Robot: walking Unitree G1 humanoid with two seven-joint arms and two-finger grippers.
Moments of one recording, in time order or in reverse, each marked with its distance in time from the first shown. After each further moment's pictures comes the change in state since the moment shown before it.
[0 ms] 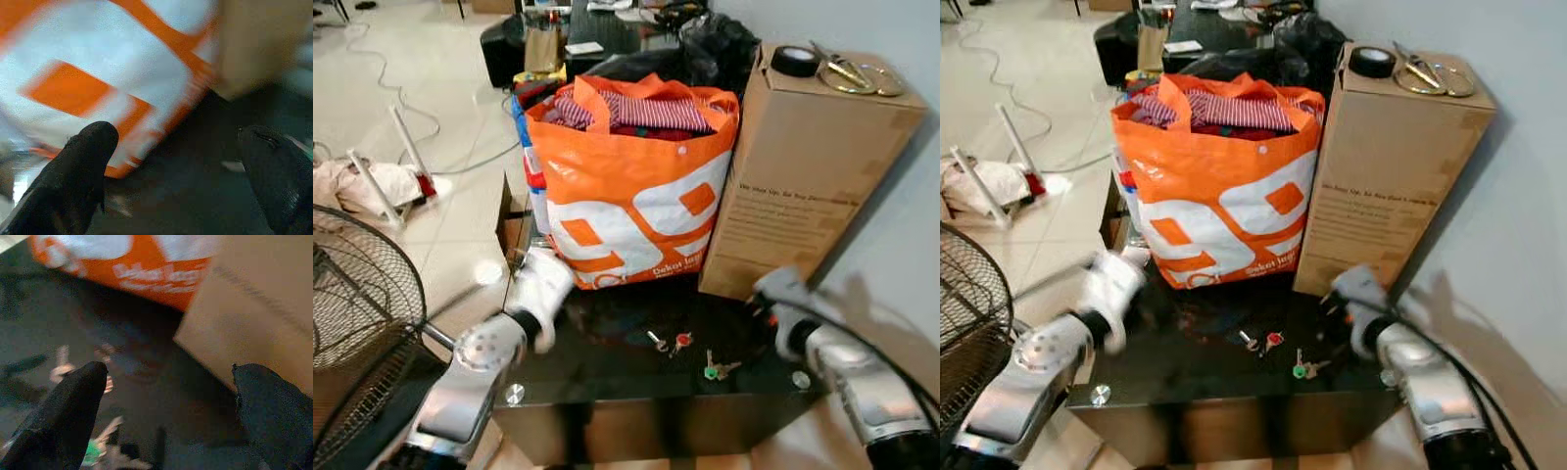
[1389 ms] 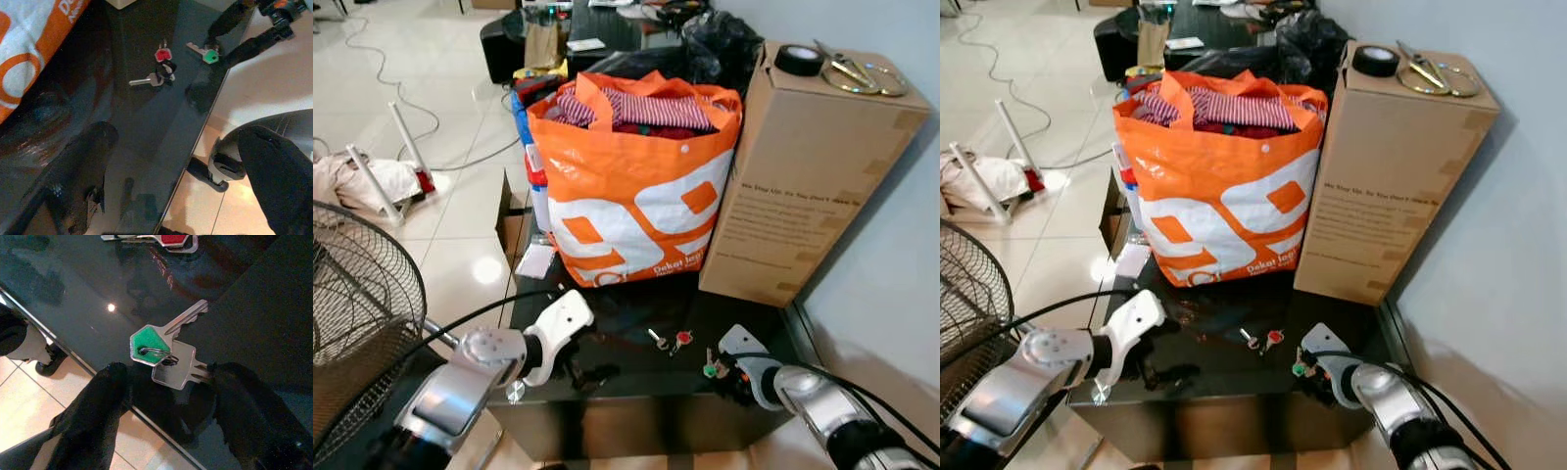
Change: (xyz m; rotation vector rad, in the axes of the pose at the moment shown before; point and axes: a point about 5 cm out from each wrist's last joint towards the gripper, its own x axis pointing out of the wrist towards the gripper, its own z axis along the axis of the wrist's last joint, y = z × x) left arm -0.001 -0.011 -0.019 0.009 0.275 -0.386; right arm 0.036 0.025 -0.076 -0.096 0.330 0.189
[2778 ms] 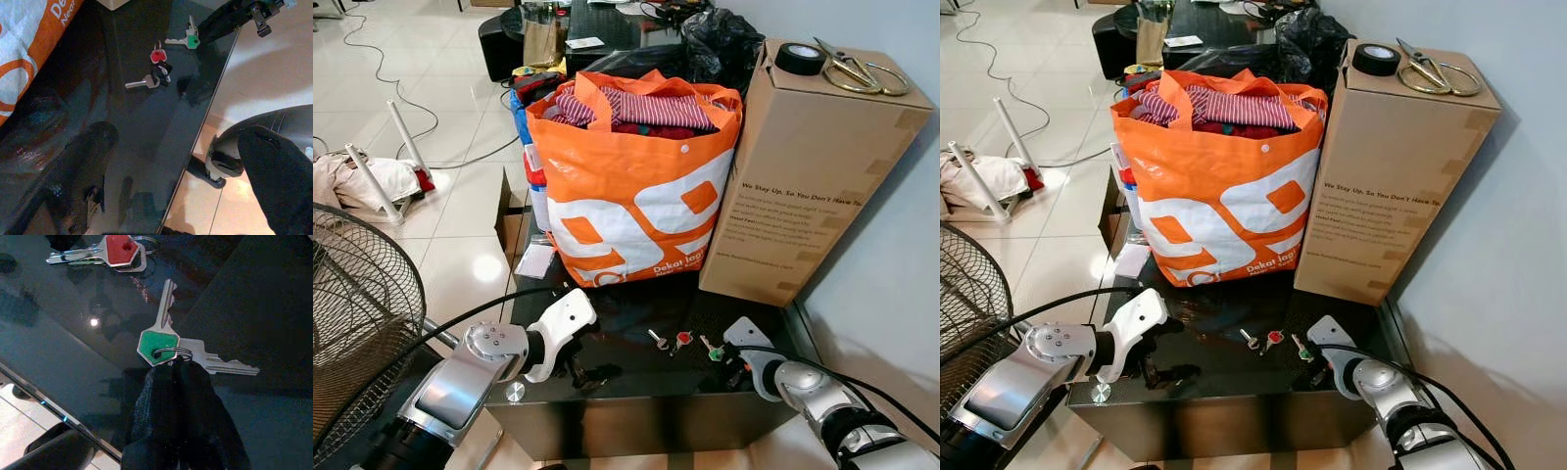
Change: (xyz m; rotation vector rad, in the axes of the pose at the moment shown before) left arm 0.000 0.001 0.002 0.020 0.005 -0.026; right arm 0.004 -0.011 0.001 0.034 -0.065 -0.090
